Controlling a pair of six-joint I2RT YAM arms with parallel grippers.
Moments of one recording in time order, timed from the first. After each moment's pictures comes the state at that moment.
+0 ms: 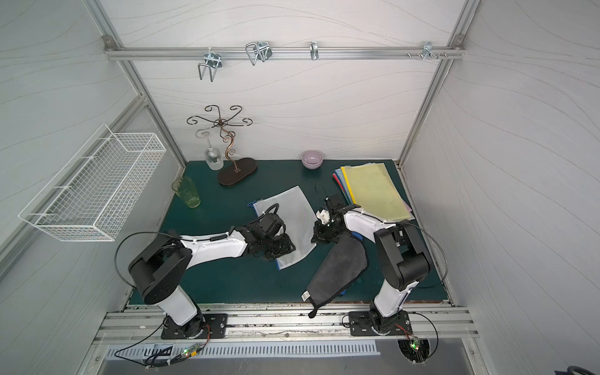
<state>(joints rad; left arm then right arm) -0.76 1.63 0.88 -0.23 0.24 -0.98 0.45 1.66 1.03 -0.63 -0.51 0.43</state>
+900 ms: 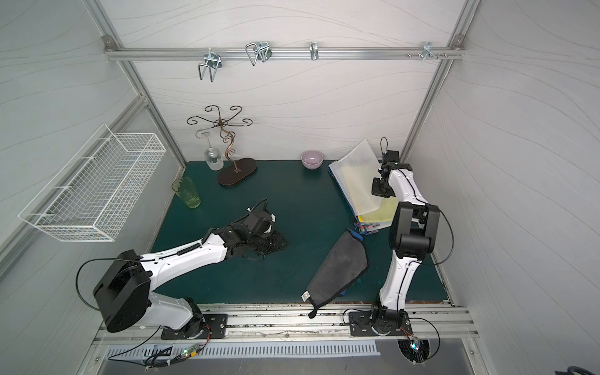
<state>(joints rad) -0.76 1.43 0.87 -0.36 0.20 -0.91 -0.07 2.01 1.73 -0.91 0.10 0.06</state>
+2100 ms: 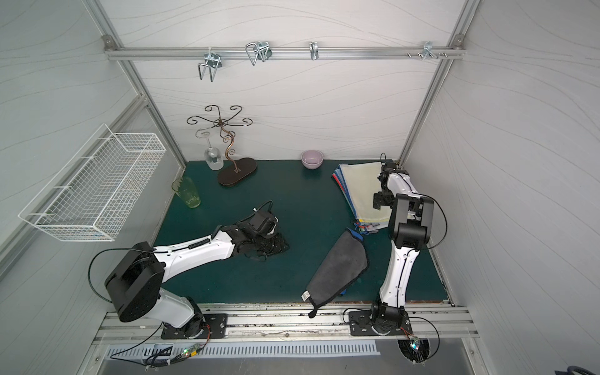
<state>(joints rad) -0.76 1.51 0.89 -0.38 0.22 -0.88 -0.11 2.13 1.70 -0.95 0.33 0.06</state>
